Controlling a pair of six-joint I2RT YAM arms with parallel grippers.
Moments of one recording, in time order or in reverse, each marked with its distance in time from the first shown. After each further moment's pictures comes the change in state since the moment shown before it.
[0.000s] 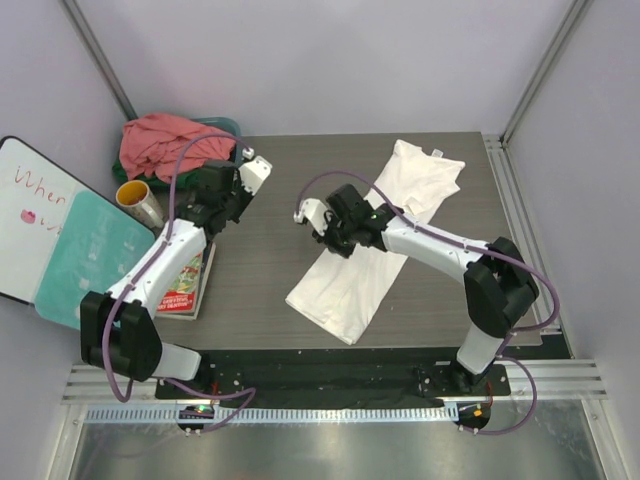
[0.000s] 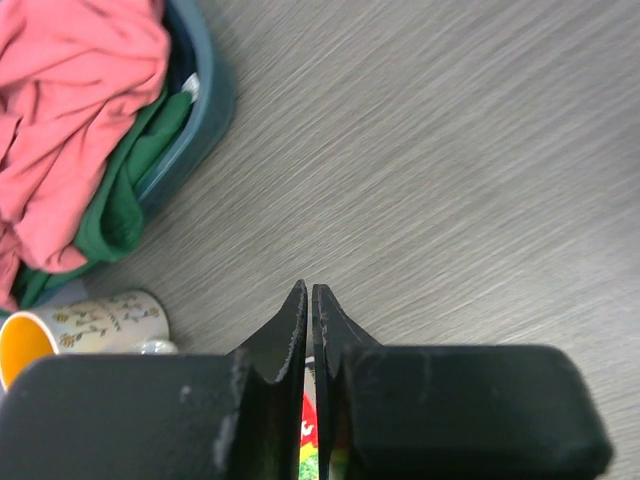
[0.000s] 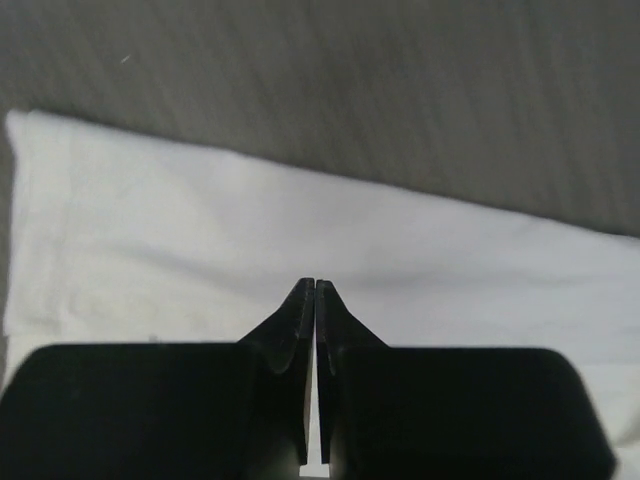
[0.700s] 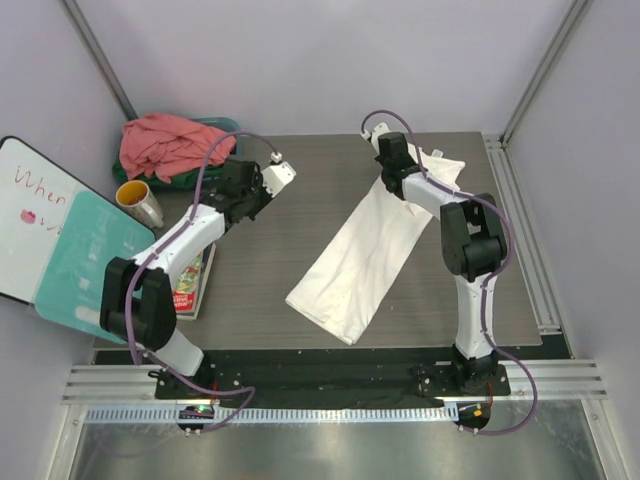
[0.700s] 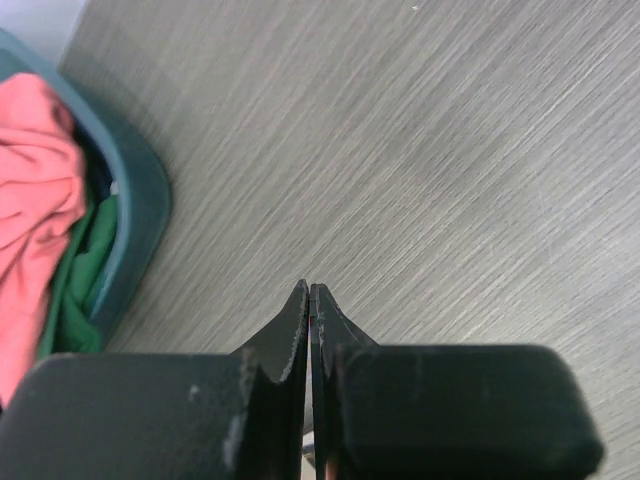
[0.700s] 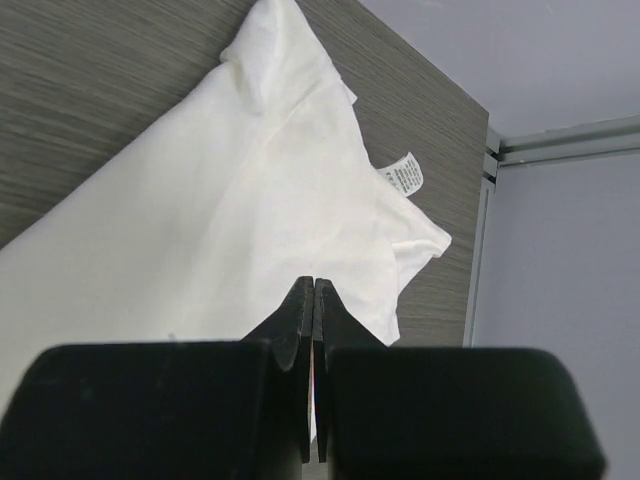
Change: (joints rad) left arm -0.064 0.154 0.068 0.036 0.100 0.134; right arm -0.414 0.404 0.334 0.501 0.741 -0.109
